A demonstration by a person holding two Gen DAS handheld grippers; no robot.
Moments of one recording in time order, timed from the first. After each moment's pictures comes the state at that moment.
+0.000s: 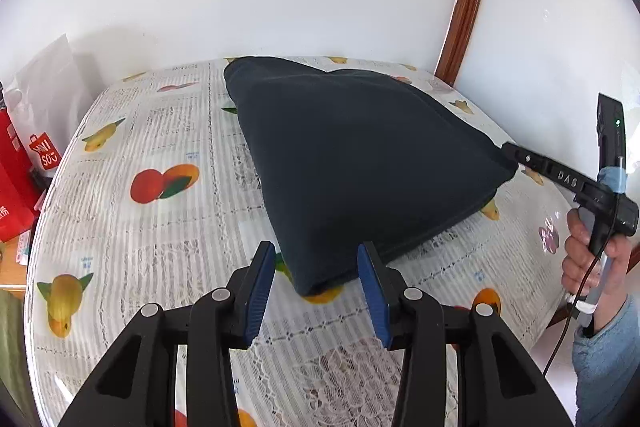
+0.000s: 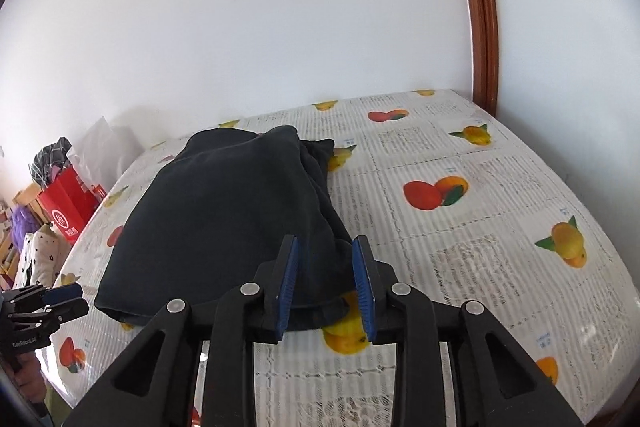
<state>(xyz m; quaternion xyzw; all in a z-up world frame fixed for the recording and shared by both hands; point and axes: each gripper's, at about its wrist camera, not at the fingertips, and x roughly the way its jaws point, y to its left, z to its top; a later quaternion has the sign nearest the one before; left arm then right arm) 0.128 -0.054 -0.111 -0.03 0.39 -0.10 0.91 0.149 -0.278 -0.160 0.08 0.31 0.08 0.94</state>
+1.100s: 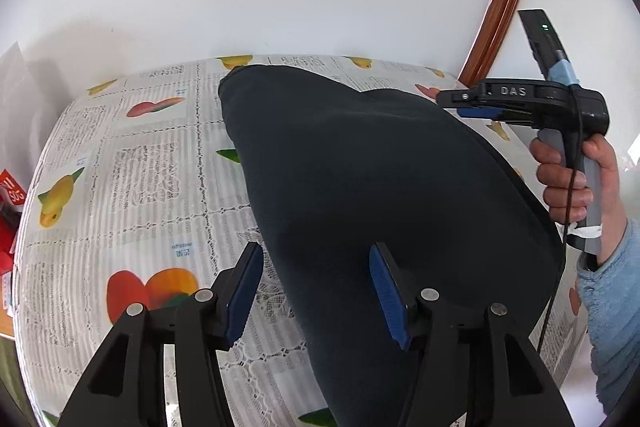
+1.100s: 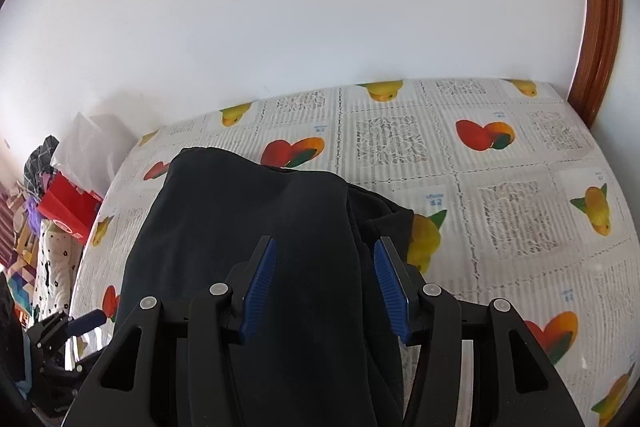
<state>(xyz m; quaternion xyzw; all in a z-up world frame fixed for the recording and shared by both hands) 0.273 -0.034 -0.123 -0.04 0.43 -0.12 0.89 0.386 -0.220 -0.137 0.08 0.44 0.15 0.88</state>
